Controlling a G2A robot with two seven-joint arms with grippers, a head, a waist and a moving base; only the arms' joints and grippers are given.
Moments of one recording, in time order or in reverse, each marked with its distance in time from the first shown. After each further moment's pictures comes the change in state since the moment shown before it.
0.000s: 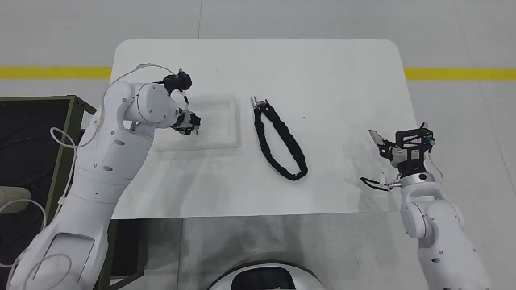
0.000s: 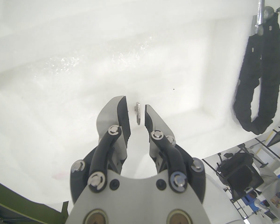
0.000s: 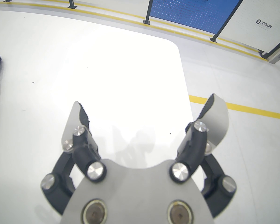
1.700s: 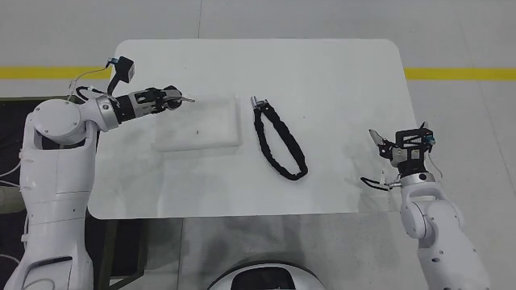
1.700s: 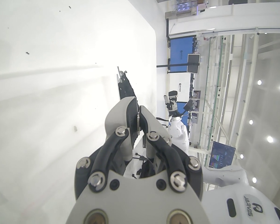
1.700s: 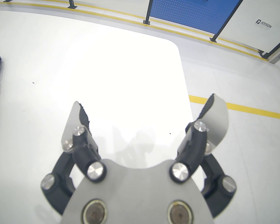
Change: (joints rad) left arm 0.205 0.031 -0.482 0.106 -0.855 -0.275 0.240; right arm 0.000 0.000 0.000 0.000 0.000 0.000 0.000
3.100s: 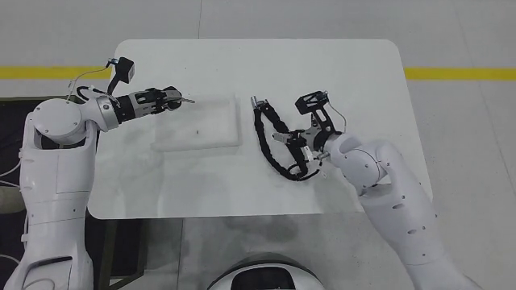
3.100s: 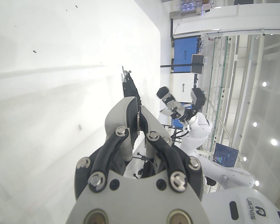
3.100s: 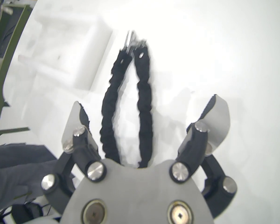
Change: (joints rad) left arm 0.000 0.000 0.000 0.000 0.003 0.000 0.000; right arm 0.493 -0.092 -0.477 0.043 0.539 -0.020 0.937
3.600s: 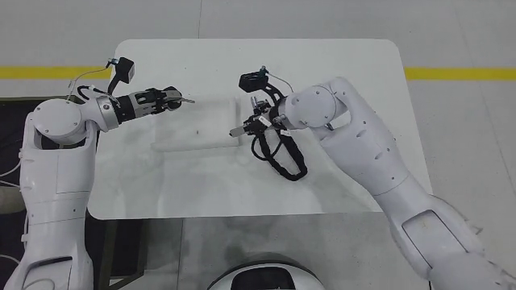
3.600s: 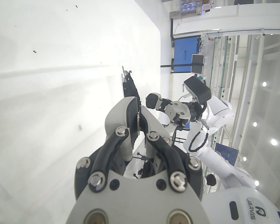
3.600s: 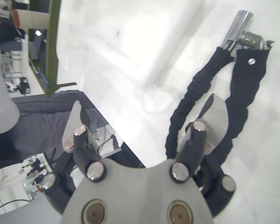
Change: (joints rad) left arm 0.000 0.000 0.000 0.000 0.000 0.000 0.000; right arm 0.581 -0.172 -0.318 0.408 0.254 0.101 0.332
